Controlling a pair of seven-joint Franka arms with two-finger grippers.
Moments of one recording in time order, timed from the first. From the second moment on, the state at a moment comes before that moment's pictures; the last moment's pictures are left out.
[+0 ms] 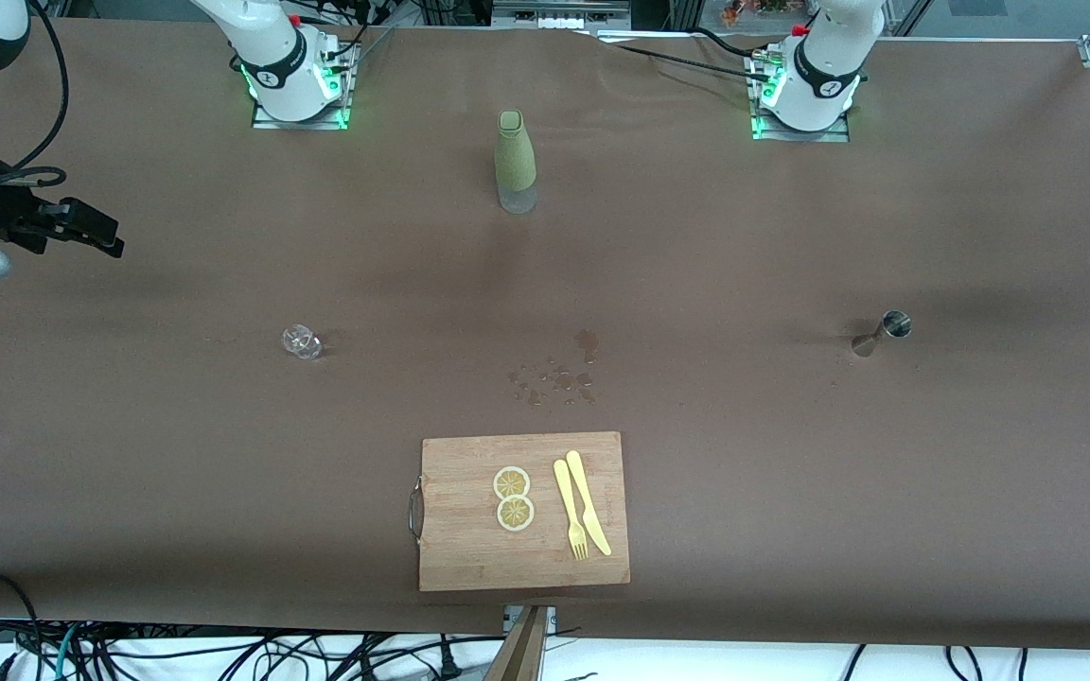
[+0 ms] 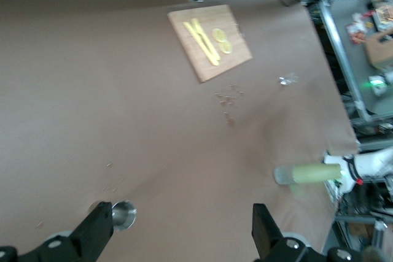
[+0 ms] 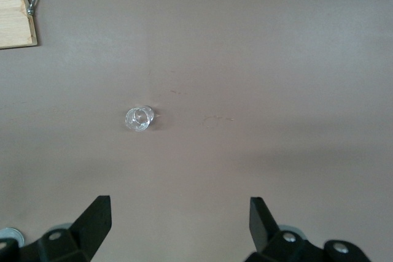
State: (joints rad) left arm 0.58 0.39 -0.08 -1.37 -0.70 1.35 0.94; right arm 0.05 0.00 -0.08 -1.72 0.00 1.69 0.02
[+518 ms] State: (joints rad) left arm 0.57 0.42 0.08 -1.49 -0.83 1.27 1.30; right arm 0.06 0.02 -0.08 -1.72 0.00 1.64 -0.06
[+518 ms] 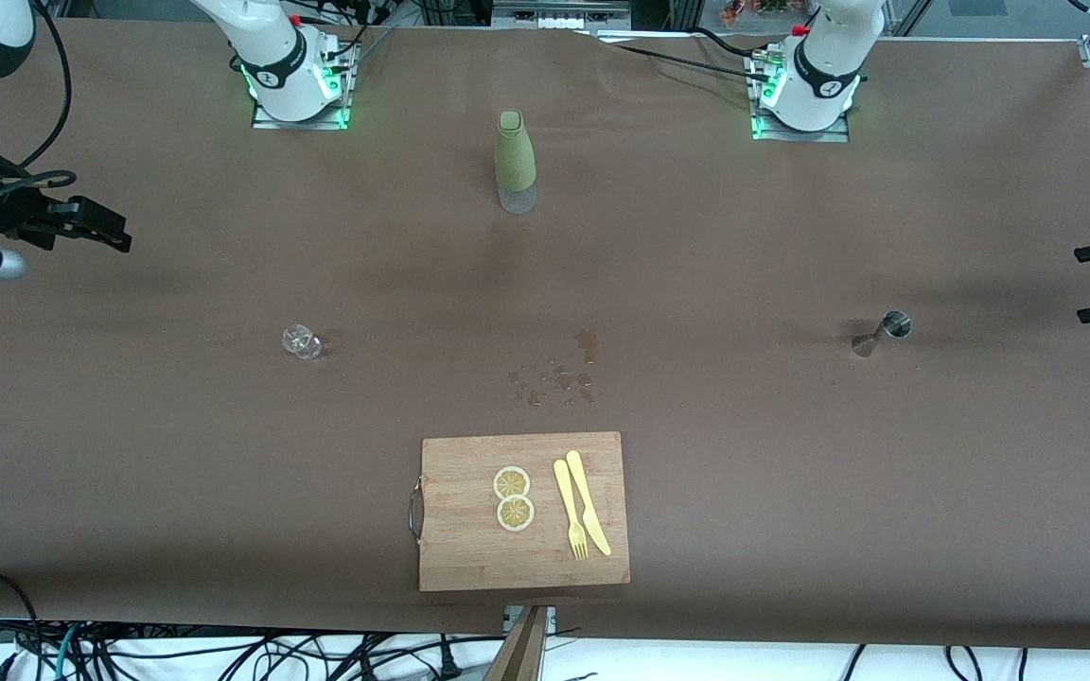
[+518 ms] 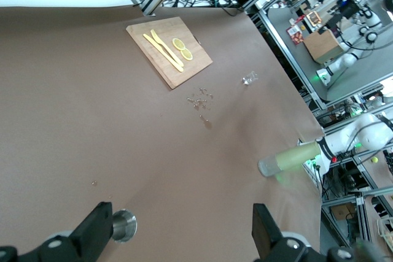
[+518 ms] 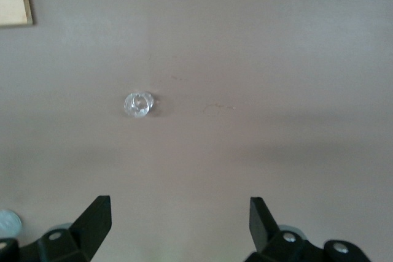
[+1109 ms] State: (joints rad) left arm 0.48 0.54 0.25 -1.63 -0.91 1.25 1.93; right arm -0.02 0.18 -0.14 -1.72 0.22 1.64 -0.65
